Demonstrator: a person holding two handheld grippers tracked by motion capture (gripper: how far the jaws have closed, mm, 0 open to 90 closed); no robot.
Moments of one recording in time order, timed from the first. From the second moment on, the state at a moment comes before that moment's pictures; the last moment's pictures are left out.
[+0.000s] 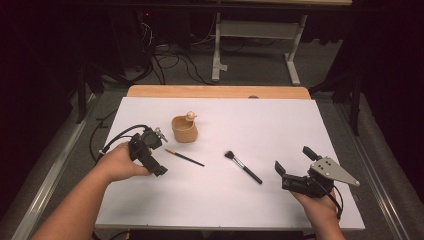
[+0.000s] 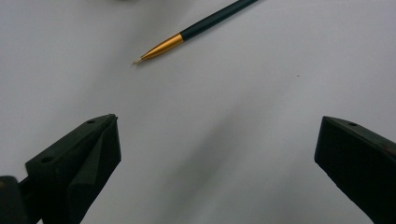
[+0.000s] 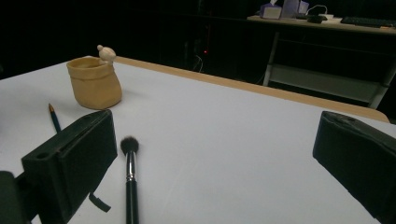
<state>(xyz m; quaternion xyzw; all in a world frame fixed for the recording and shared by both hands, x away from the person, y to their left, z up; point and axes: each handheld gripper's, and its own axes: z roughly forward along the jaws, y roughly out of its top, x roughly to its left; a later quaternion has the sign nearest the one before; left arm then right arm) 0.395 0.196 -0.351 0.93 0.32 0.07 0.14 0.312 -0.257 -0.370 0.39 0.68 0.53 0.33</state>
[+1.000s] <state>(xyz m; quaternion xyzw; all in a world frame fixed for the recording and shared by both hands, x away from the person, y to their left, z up) 0.427 0.164 -0.379 0.96 0.23 0.08 0.15 0.309 -0.259 -0.370 0.38 0.68 0.53 0.33</state>
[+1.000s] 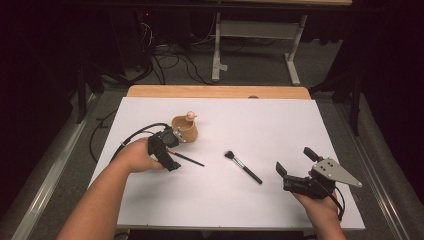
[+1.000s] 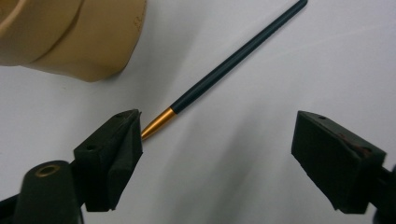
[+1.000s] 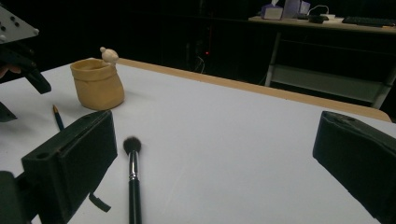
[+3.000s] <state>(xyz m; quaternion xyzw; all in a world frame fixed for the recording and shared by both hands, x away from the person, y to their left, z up) 0.451 0.154 -0.402 0.96 0.24 0.04 0.12 0.308 -0.259 -0.369 0.38 0.68 0.53 0.32</state>
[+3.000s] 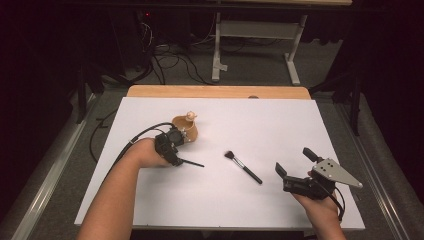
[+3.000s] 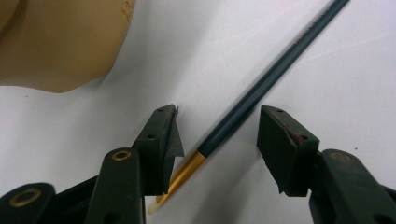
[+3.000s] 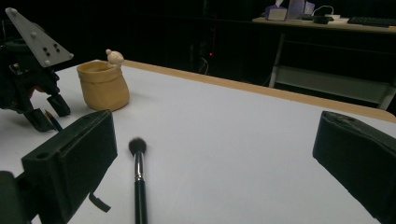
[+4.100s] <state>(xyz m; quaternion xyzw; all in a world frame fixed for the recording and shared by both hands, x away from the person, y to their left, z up) 0.446 0.163 -0.400 0.96 0.25 0.03 0.13 0.308 -0.256 -0.371 0.38 0.69 0.53 0.32</state>
